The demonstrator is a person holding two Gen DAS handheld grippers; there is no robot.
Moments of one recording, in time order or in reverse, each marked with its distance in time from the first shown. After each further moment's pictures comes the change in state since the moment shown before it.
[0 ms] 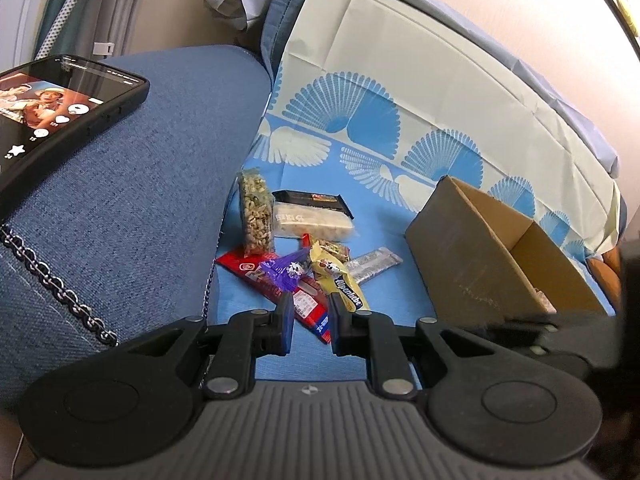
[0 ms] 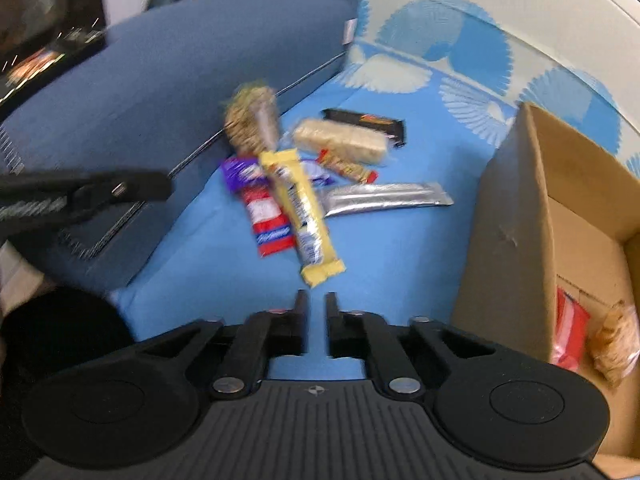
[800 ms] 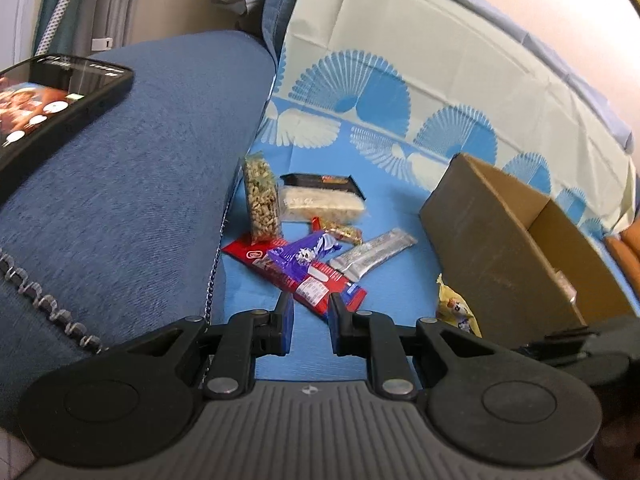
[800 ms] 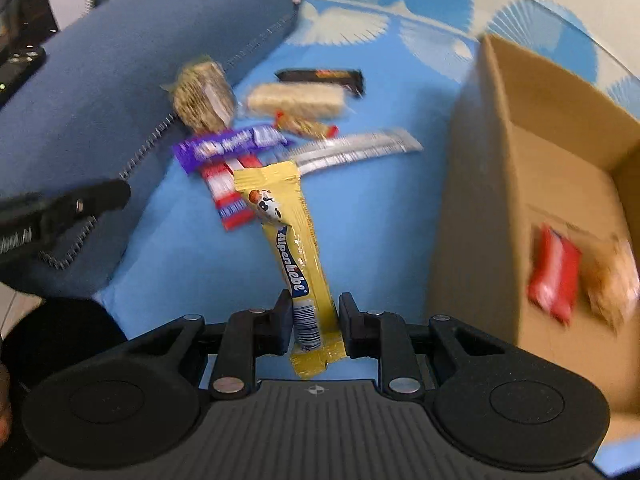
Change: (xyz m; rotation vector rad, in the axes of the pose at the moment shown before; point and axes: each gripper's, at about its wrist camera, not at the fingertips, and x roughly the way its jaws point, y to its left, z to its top) left arm 0.018 -0.009 0.003 0.050 0.061 0.062; right arm 0.001 -0.025 0.000 0.141 0.157 -0.029
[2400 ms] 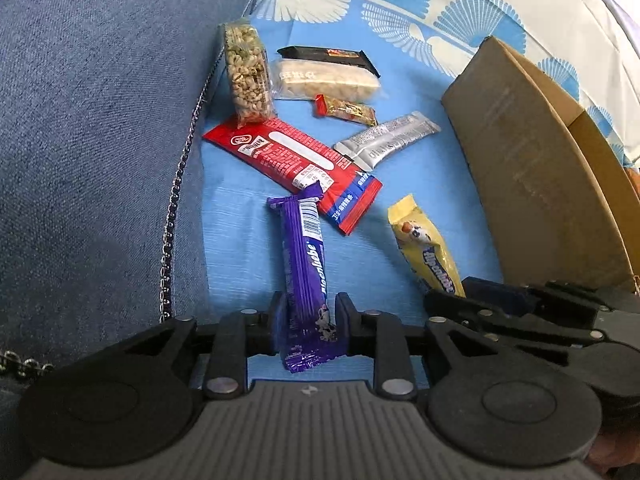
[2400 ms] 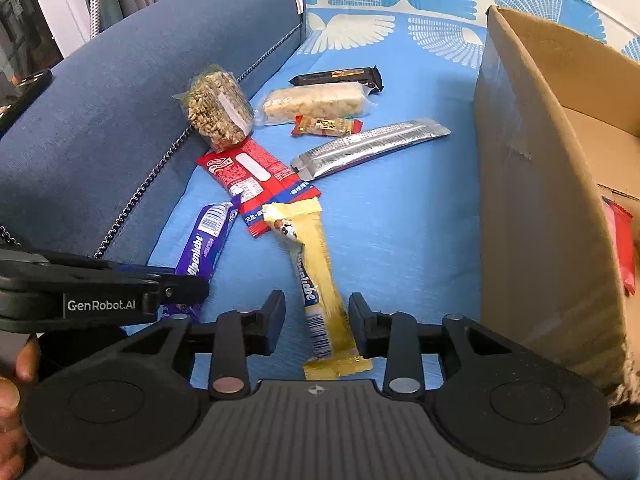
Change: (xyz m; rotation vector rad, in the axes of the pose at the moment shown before) left arm 0.046 -0.003 -0.006 0.007 0.377 0.027; right arm 0.023 0.003 -0.018 0.097 -0.088 0.129
